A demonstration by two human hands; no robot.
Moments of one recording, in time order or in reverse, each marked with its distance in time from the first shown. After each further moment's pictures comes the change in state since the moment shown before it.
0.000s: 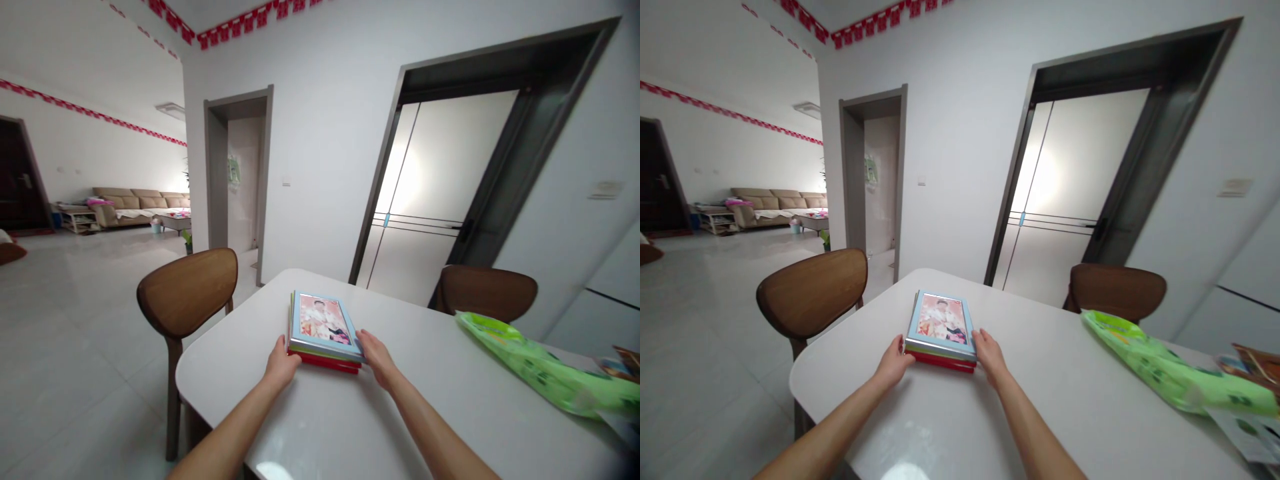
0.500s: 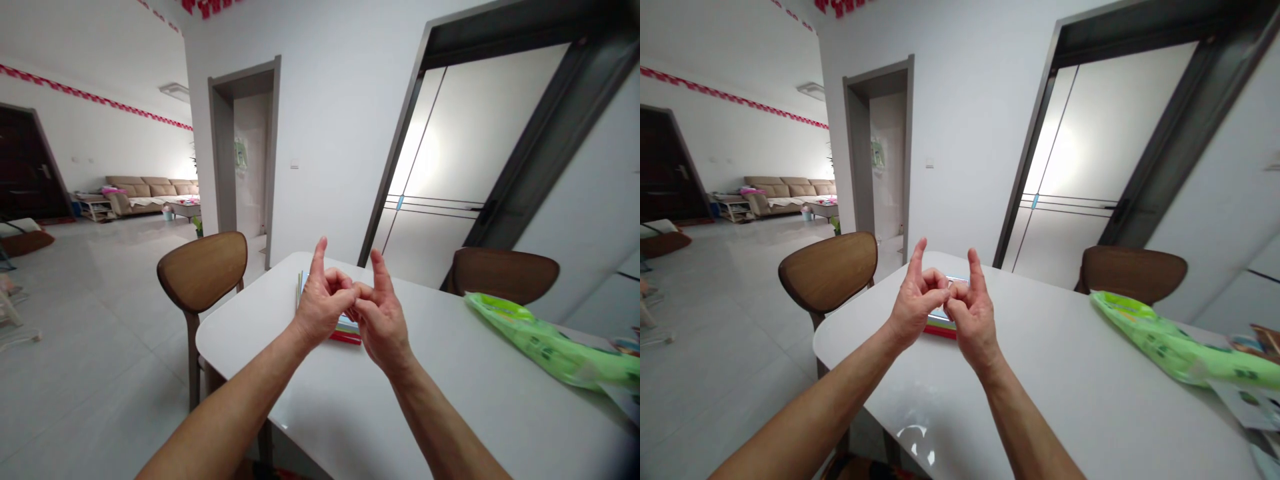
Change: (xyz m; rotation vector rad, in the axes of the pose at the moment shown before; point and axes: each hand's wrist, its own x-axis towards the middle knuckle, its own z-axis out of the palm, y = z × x) left_hand -0.074 0.151 0.004 -0.740 -0.401 0.466; right_hand -0.110 -0.127 -0.030 0.995 -0.217 -0.519
